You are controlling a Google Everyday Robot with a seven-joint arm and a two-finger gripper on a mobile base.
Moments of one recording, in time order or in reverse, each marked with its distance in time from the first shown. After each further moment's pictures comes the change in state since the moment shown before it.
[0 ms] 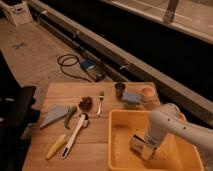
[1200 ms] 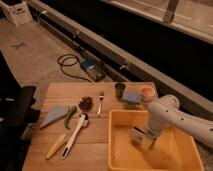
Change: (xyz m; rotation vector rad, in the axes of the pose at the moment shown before) arm -0.048 -0.014 -0.021 0.043 -0.016 -0.042
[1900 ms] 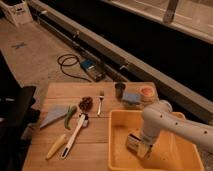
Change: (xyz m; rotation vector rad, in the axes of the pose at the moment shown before) arm 0.033 0.018 0.018 -0.051 0.051 0.038
